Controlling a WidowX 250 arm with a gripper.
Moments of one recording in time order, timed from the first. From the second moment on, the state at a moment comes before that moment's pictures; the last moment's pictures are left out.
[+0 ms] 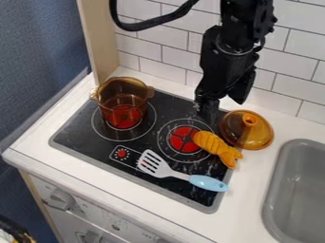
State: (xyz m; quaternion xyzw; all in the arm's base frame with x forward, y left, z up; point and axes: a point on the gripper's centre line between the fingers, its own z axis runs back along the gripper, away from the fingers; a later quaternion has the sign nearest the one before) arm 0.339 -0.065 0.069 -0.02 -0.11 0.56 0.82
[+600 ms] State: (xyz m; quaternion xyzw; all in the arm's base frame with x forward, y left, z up) arm 0.331 -0.013 0.065 0.02 -0.09 0.61 0.79
